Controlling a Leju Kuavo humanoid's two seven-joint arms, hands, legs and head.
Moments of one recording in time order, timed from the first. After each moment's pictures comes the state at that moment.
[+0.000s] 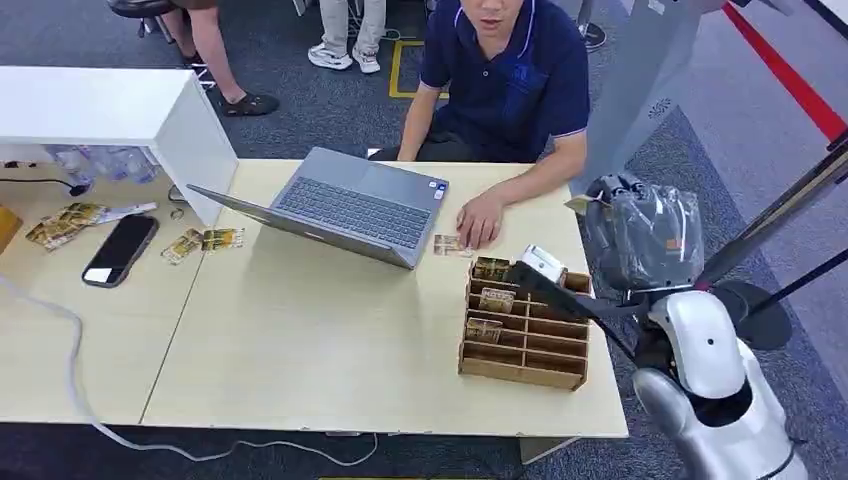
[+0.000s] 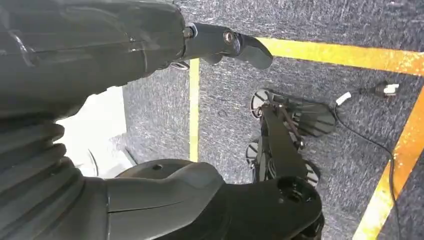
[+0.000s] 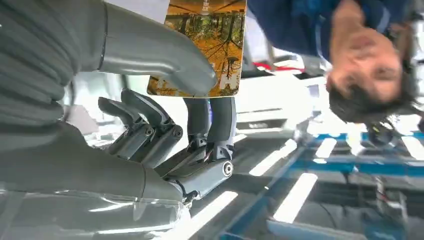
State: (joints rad) left arm -0.10 0.07 -0.68 -0.22 1.18 0.15 -0.09; right arm -0.38 -0.38 0.49 -1.95 1.14 0.05 0.17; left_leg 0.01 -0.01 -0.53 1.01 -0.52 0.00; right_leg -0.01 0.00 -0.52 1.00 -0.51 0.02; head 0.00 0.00
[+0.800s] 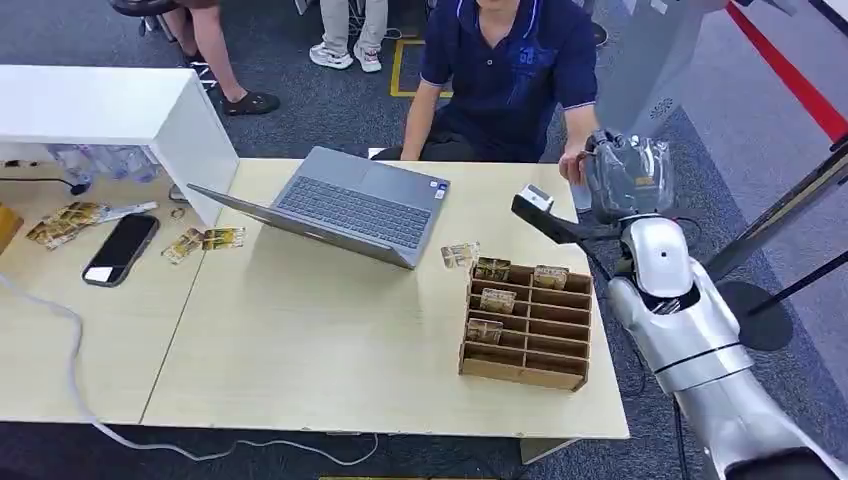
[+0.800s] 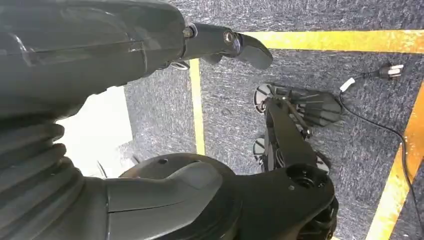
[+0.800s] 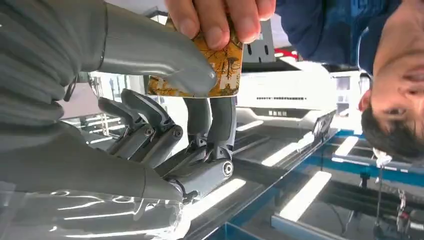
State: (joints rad) left arm -0.10 0.07 -0.70 -0.22 1.13 0.11 -0.09; right arm -0.68 -0.28 0.54 -1.24 1.24 -0.23 0.09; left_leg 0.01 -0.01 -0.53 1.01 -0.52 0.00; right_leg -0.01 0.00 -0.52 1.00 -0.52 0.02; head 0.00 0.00
